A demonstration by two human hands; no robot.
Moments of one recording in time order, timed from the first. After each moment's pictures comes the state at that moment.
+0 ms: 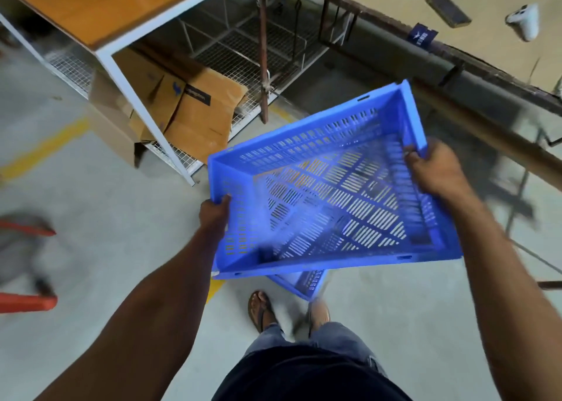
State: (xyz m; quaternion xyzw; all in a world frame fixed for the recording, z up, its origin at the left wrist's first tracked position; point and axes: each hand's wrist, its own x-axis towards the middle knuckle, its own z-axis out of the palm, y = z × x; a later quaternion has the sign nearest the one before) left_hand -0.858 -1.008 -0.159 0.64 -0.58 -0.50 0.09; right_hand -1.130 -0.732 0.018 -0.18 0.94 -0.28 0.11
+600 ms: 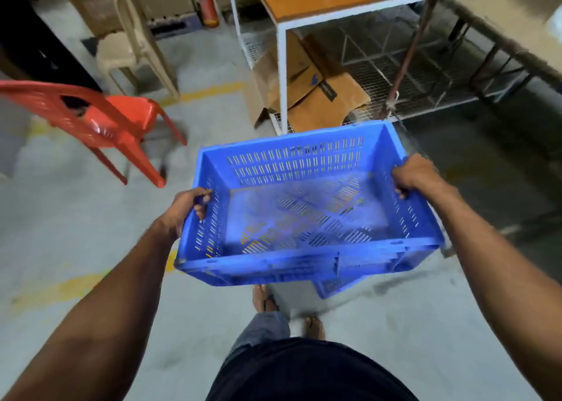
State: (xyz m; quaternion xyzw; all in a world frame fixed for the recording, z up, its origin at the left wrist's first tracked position) left_hand -0.590 -0.858 -0.090 0.61 -0.32 -0.67 0.27; right_hand -1.058 -0.770 -0.011 -0.37 0.88 -0.12 0.28
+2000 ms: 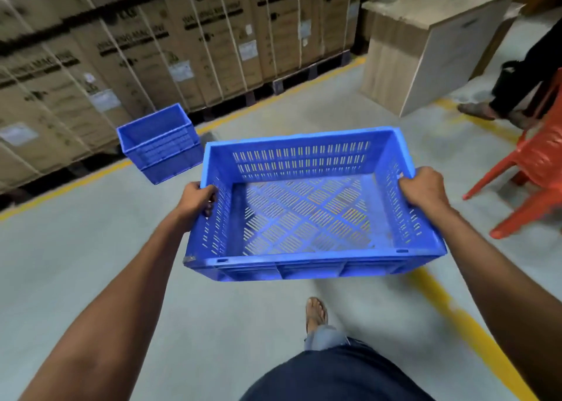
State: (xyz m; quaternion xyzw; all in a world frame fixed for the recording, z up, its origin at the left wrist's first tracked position) left_hand 0.207 -0.245 -0.041 0.83 0.00 -0.18 0.53; right_hand -0.020 -0.672 -0.039 -0.84 0.44 -0.12 0.31
